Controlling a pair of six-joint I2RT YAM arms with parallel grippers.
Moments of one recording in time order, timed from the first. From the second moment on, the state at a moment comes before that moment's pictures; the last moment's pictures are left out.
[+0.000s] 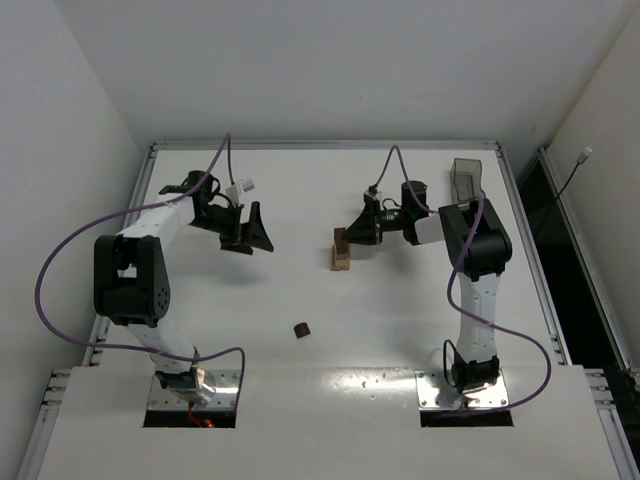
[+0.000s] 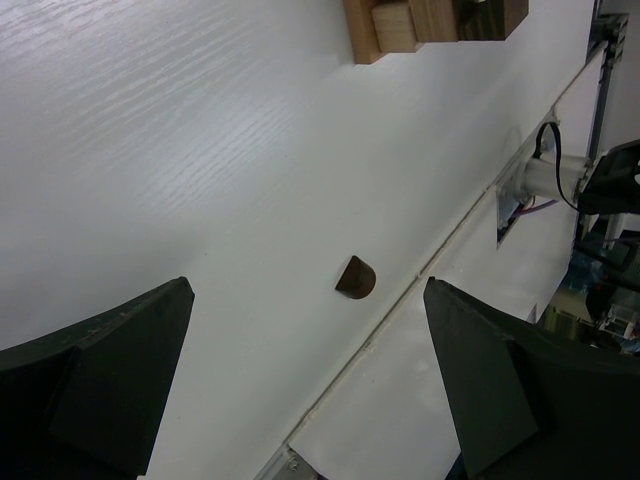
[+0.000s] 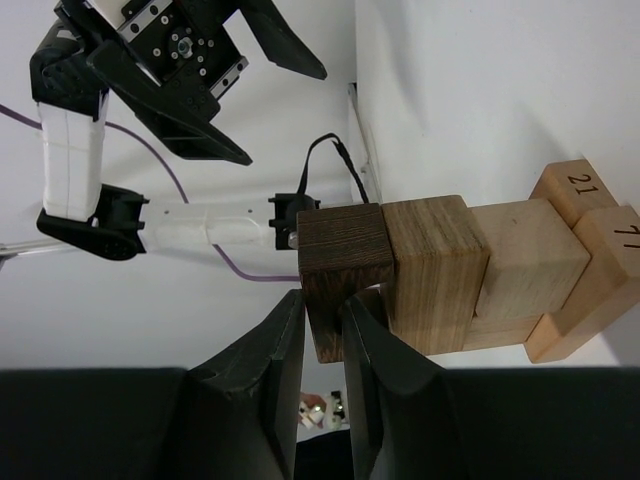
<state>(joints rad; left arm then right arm) -0.02 1.71 1.22 -0.80 0.84 0.10 0.19 2.21 1.08 0.67 -1.37 1.14</state>
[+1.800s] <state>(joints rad) -0.02 1.72 1.22 -0.80 0.87 0.10 0.16 2.21 1.08 0.63 -1.40 1.10</state>
